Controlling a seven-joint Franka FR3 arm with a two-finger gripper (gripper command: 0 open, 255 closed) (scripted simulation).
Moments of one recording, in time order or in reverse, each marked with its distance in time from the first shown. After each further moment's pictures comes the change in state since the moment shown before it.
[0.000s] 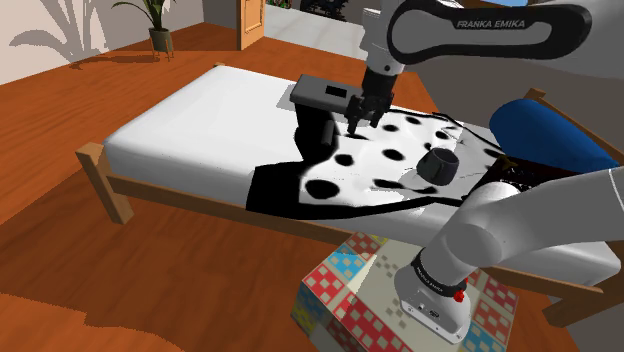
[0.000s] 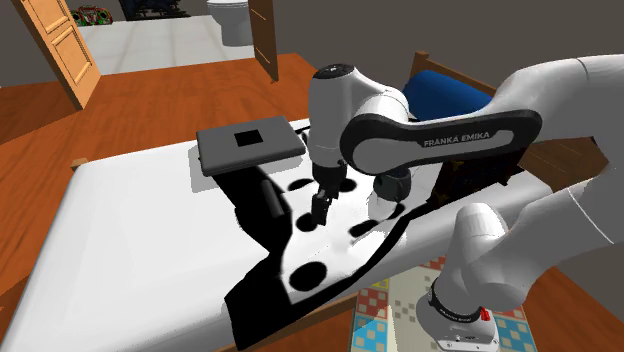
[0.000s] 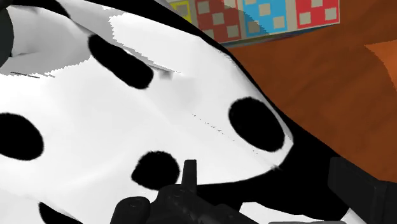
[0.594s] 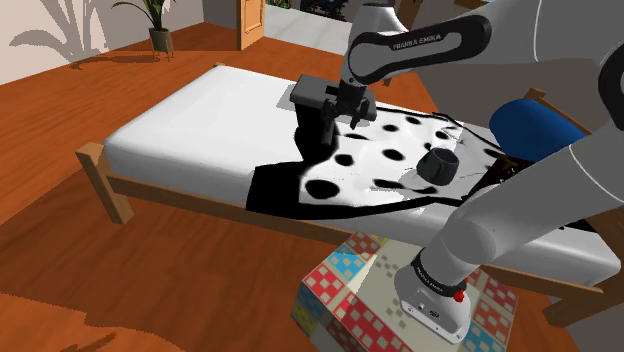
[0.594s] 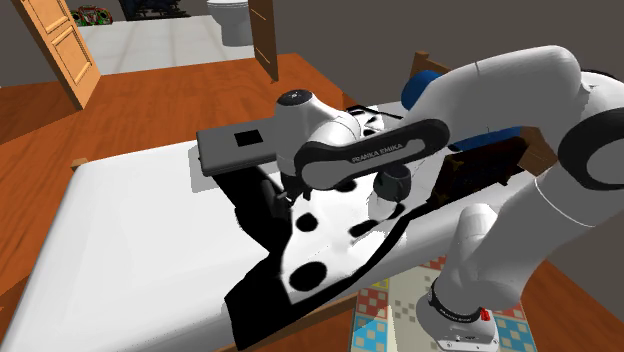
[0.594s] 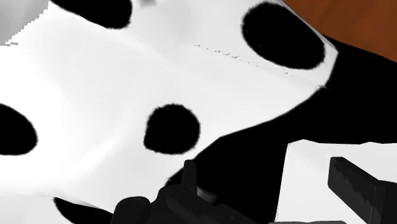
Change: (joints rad) arm -0.085 0.306 0.023 0.075 -0.047 0.291 0.225
